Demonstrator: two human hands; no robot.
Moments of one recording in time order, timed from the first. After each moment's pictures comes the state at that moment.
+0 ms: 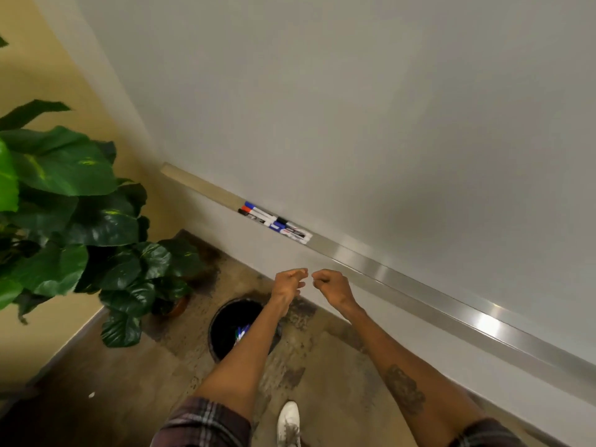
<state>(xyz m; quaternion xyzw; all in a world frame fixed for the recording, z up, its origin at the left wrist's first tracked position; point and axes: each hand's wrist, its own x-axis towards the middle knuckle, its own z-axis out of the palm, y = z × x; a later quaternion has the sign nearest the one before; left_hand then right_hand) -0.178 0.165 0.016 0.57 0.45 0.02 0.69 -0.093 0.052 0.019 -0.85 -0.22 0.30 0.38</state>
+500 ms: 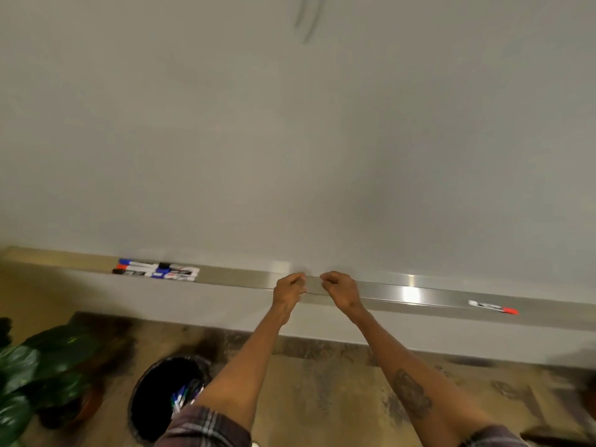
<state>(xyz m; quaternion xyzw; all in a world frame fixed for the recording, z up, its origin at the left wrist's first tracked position) -0.038 -0.062 0.049 0.68 0.29 -0.07 0.67 0.005 -0.215 0.054 -0.87 -0.06 0.16 0.45</state>
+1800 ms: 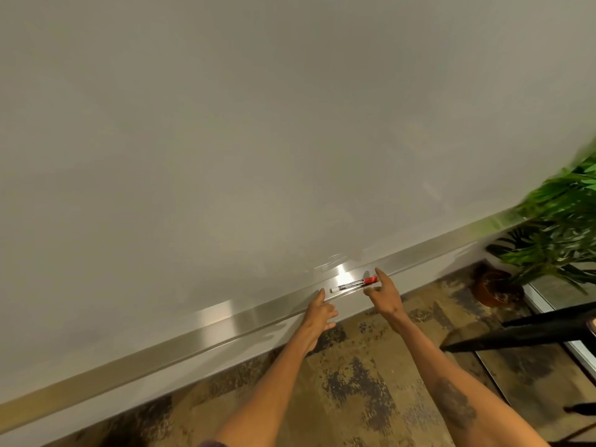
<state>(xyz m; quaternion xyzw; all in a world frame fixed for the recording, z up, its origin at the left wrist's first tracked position) 0.088 -0.489 -0.018 0.67 0.12 -0.38 0.63 0.077 -0.677 -0.015 -0.82 0.27 0.08 0.49</state>
